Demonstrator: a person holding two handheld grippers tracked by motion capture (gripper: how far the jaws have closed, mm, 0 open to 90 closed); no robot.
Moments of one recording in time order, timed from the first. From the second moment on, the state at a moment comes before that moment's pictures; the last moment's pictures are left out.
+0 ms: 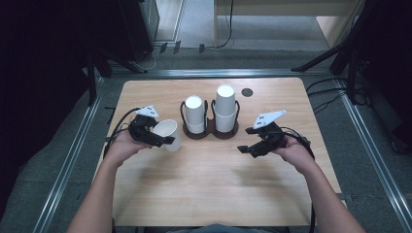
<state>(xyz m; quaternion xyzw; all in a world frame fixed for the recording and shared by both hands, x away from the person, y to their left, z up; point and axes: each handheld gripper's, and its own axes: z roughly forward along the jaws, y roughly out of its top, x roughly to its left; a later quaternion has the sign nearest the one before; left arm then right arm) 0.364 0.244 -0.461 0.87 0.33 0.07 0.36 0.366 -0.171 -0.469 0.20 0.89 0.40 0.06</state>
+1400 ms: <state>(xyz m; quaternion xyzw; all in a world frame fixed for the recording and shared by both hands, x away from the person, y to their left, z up) 0.407 0.299 -0.486 0.82 0.46 0.12 0.31 0.357 -0.174 -0.477 0.21 0.90 0.39 0.05</state>
